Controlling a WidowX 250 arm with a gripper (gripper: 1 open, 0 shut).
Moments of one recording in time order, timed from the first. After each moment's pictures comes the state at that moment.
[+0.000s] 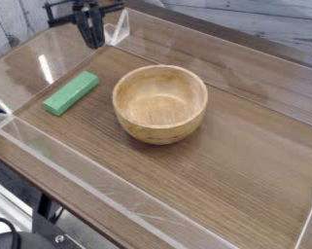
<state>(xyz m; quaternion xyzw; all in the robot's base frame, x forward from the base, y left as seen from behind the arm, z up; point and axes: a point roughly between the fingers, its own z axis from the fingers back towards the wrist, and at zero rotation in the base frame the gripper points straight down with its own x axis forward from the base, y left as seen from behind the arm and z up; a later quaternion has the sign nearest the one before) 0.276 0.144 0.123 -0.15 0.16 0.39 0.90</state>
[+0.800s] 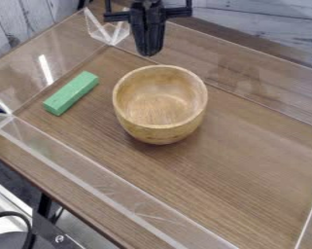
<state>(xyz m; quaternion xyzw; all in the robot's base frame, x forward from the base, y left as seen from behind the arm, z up) 0.265 0.044 0.147 -0.12 0.18 0.18 0.96</state>
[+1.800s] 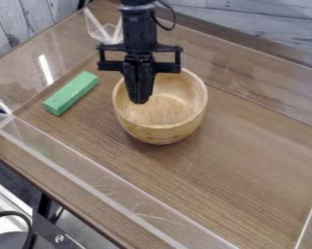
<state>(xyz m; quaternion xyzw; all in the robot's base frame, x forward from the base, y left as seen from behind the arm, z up) 0.253 0.043 0.081 -0.07 0.15 0.18 0.97</state>
